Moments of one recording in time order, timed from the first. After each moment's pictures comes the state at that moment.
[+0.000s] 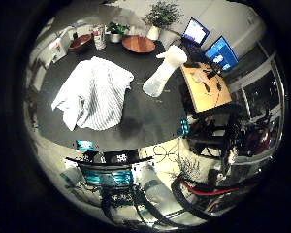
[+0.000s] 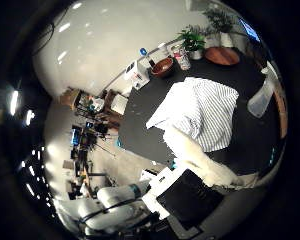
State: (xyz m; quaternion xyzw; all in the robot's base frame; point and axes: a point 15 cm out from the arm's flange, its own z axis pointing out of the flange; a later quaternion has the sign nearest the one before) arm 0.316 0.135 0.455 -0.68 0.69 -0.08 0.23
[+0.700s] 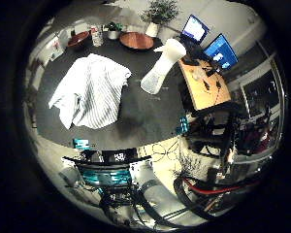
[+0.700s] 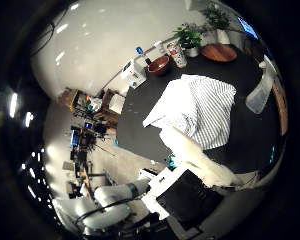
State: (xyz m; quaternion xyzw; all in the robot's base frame) arm 0.314 0.126 0.448 -0.68 0.69 -0.08 0.22
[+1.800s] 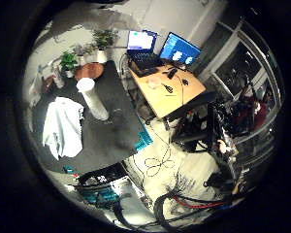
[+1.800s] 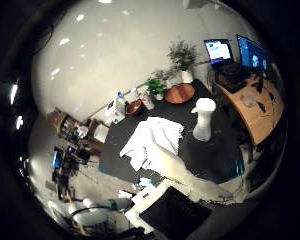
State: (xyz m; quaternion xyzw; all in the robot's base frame) arm 0.283 -0.086 0.527 -0.54 0.76 -0.27 0.26
